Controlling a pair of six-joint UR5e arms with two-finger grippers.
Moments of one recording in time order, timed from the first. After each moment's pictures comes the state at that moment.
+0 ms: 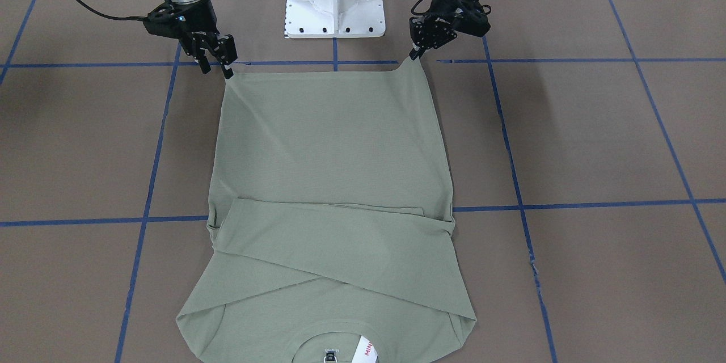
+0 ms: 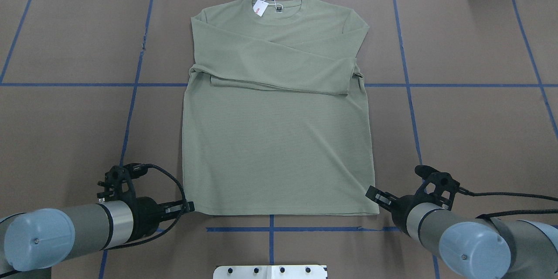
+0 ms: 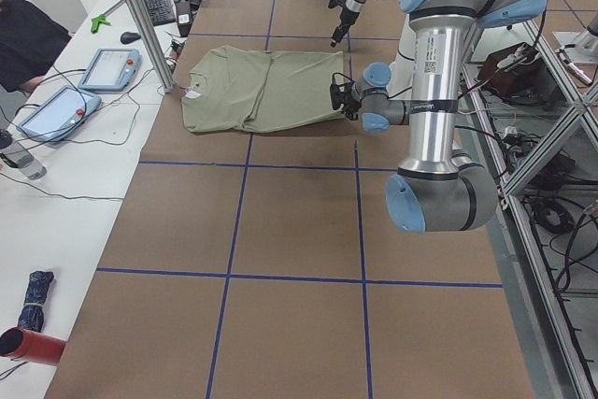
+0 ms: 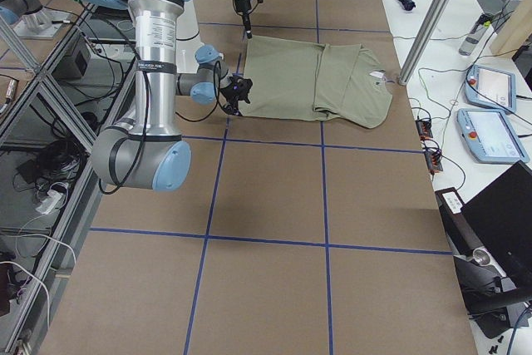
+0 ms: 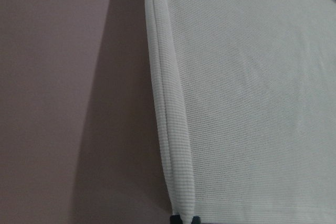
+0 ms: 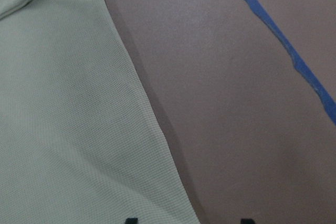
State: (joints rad) left arm -0.18 -1.61 -2.05 -2.32 -1.50 -1.68; right arm 0.11 -1.61 2.12 -1.19 1.29 1.96
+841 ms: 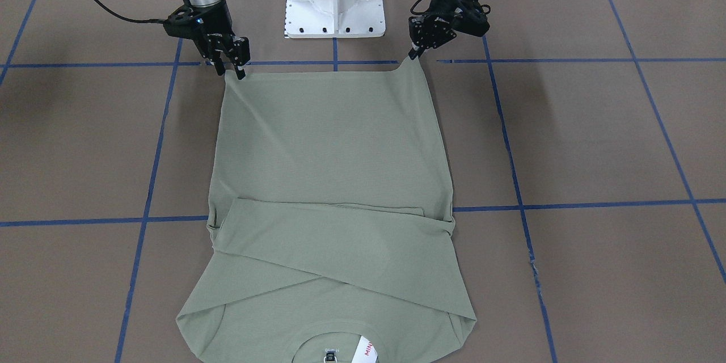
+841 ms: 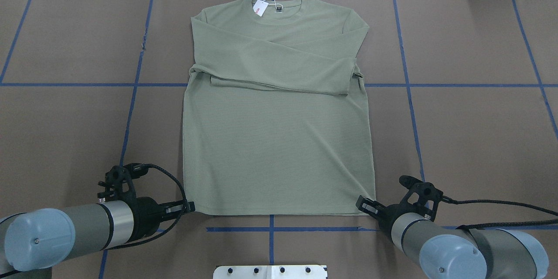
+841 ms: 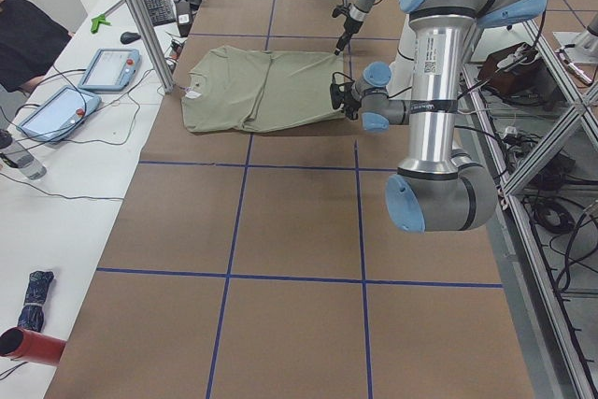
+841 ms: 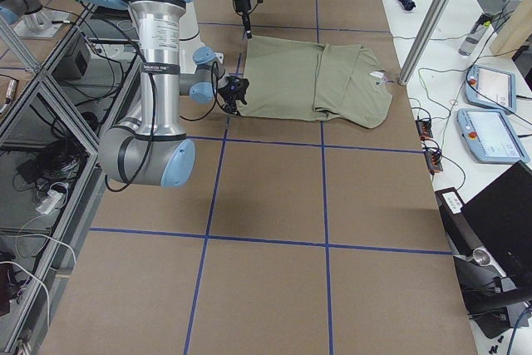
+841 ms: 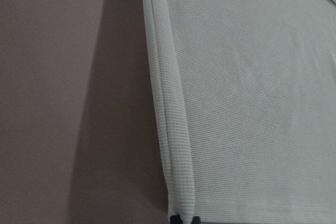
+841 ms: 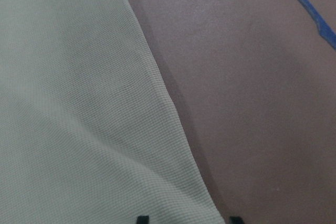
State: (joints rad) left arm -0.18 -1.61 -2.05 -2.32 -1.50 -1.68; right arm 0.07 -1.57 2.07 -1.20 1.25 1.96
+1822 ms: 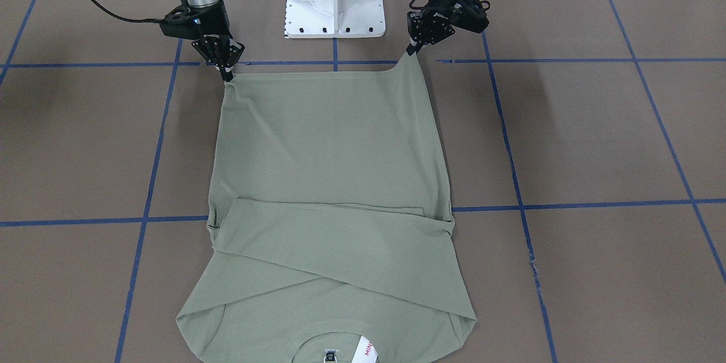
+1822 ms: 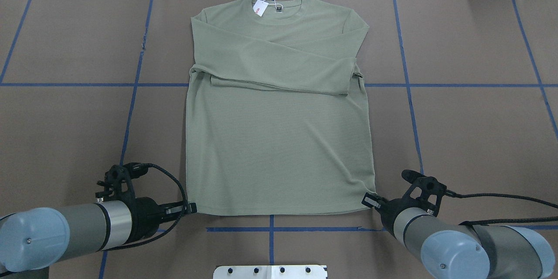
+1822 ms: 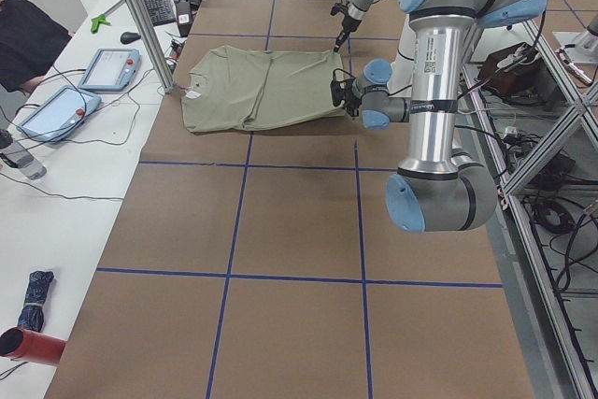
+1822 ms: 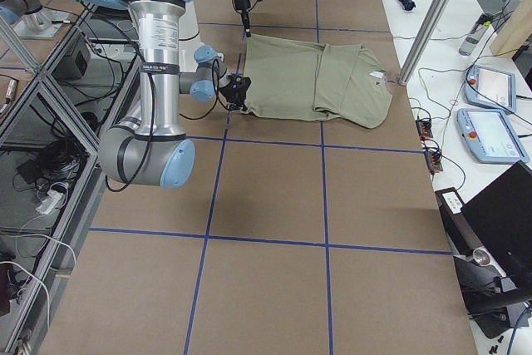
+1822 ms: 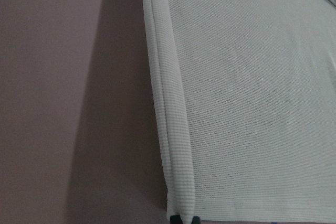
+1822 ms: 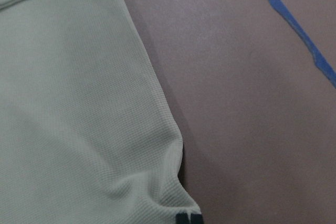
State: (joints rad) left arm -0.19 -1.60 -2.09 -2.31 -1.54 -1.67; right arm 0.10 -1.57 2.14 -1.29 1.24 1.93
